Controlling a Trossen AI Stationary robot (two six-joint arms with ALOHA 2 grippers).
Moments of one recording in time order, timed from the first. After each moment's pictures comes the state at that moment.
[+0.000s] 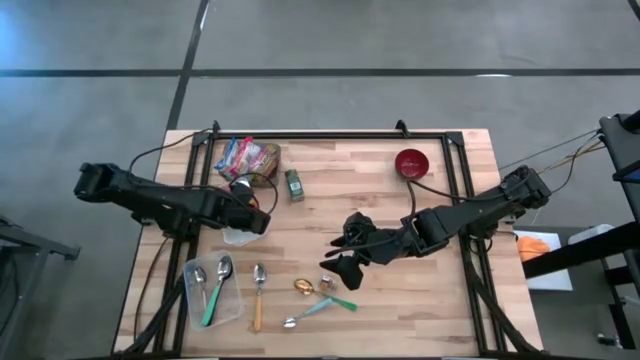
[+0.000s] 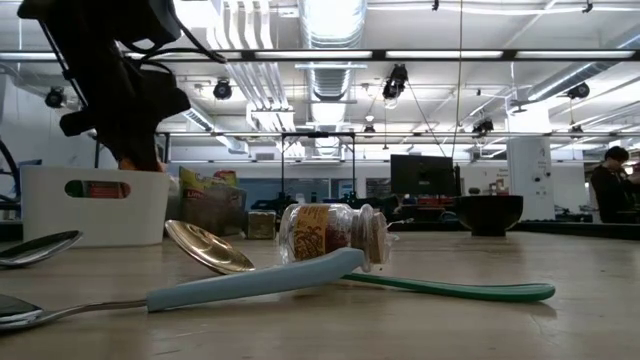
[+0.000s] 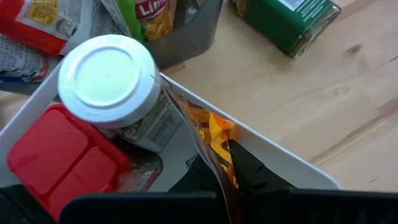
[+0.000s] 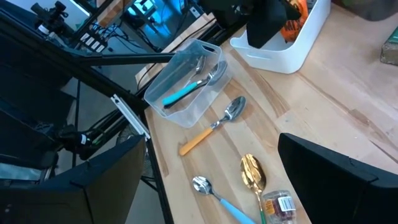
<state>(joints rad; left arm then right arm) -0.13 1.21 0.71 -0.87 -0.53 -1.13 0.40 1.59 1.45 -0.41 0.33 0.95</state>
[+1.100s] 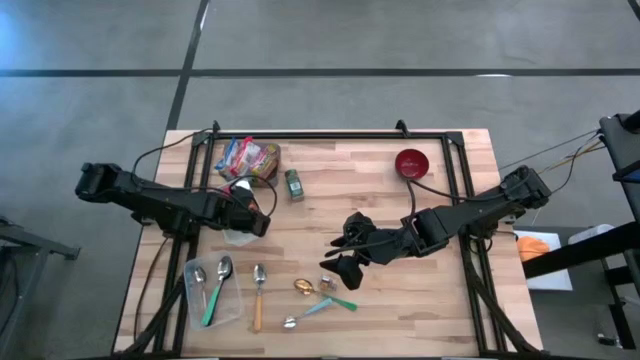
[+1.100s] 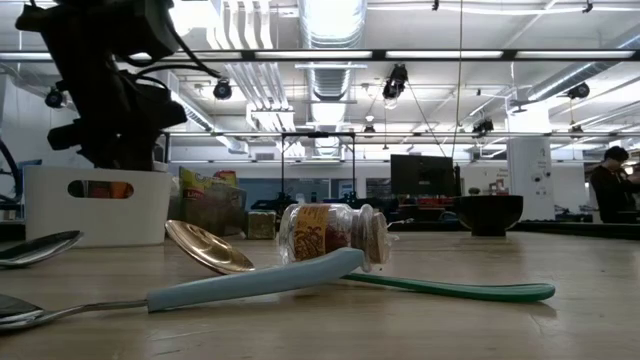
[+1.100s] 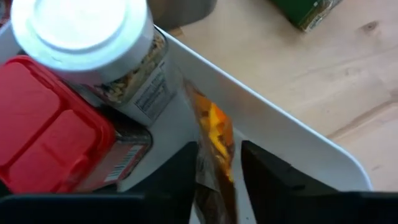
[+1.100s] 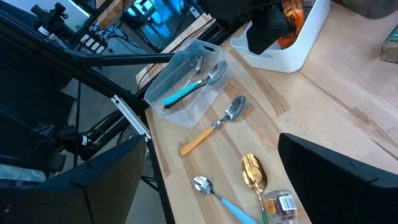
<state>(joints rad) -0.13 1.22 0.66 -0.82 -0.45 -1.21 0.40 1.59 1.45 -0.41 0.33 0.96</state>
